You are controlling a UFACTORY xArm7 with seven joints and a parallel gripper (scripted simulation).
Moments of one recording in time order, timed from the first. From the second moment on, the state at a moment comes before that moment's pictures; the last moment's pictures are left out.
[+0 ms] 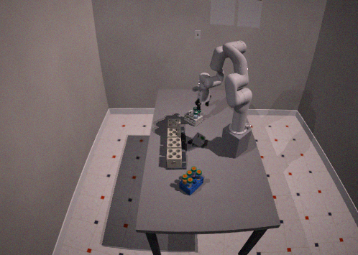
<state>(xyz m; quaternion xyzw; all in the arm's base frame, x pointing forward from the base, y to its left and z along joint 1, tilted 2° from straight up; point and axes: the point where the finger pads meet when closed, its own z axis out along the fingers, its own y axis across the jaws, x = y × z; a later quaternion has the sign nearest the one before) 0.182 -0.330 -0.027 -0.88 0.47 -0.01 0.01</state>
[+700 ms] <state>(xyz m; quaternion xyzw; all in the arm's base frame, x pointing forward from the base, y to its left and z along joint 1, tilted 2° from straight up) 0.183 -0.331 -0.041 -0.88 0.47 -0.01 0.01</state>
